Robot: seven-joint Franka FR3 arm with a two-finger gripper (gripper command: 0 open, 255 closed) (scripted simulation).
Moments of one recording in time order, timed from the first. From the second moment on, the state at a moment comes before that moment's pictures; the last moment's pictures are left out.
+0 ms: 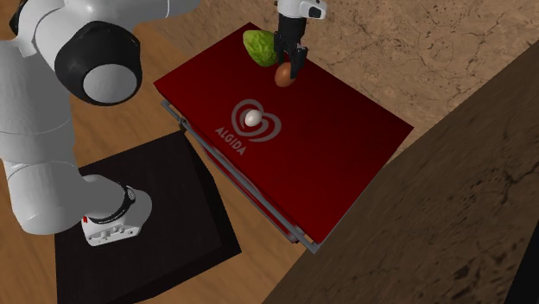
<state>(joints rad) 0.16 0.58 0.12 -1.22 -0.23 1.59 0.23</state>
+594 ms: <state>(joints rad) 0.31 0.72 0.15 -0.98 -0.22 1.46 0.38</state>
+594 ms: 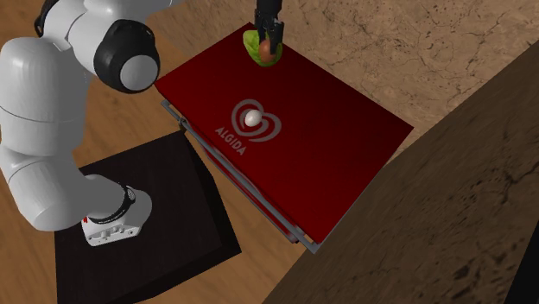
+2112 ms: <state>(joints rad) 0.34 0.79 0.16 -1.15 -0.23 1.69 0.45</state>
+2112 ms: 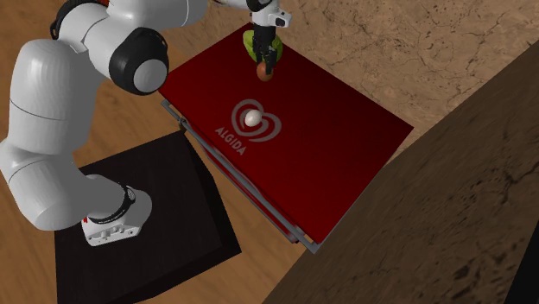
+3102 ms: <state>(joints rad) 0.33 0.87 0.15 -1.19 -0.25 1.83 0.47</state>
